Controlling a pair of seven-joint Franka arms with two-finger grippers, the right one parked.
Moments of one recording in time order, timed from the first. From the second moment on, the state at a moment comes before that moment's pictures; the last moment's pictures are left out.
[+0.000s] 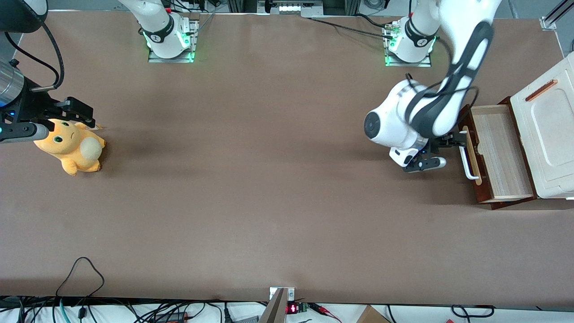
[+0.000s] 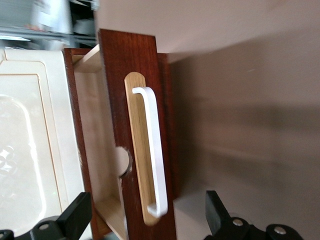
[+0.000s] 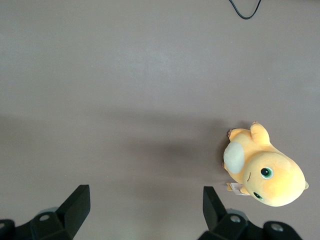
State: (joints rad) arm -0.13 0.32 -0.28 -1.91 0.82 1.63 -0.73
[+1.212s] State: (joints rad) arm 0.09 -0.14 -0.13 -1.78 -0.03 1.64 -0.03
